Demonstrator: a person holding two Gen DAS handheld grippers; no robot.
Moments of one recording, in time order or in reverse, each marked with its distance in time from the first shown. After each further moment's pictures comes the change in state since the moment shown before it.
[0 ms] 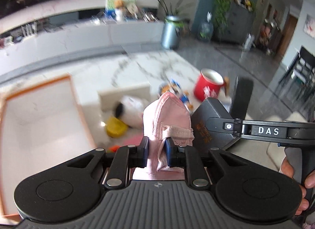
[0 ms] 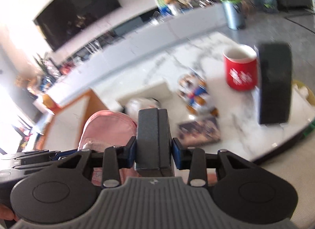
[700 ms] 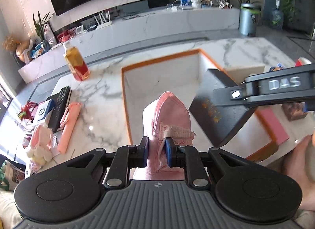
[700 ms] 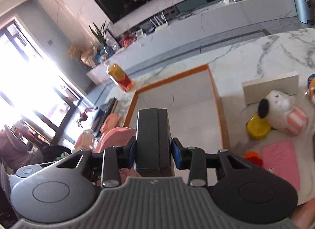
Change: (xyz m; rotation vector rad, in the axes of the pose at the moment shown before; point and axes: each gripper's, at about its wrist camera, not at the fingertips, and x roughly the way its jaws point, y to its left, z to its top) left arm -0.032 0.127 -0.037 -0.038 0.115 0.469; right arm 0.128 0.184 -0.017 -0.108 0.213 0.279
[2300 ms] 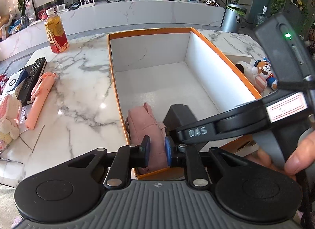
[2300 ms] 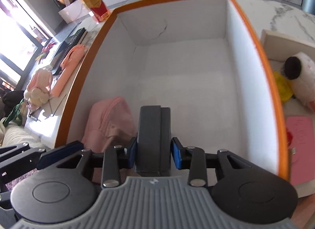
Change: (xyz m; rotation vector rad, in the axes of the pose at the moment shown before) left arm 0.023 0.041 -0.043 -0.085 0.044 -0.227; right arm 0.116 0.025 -0.035 -0.111 0.335 -0.200
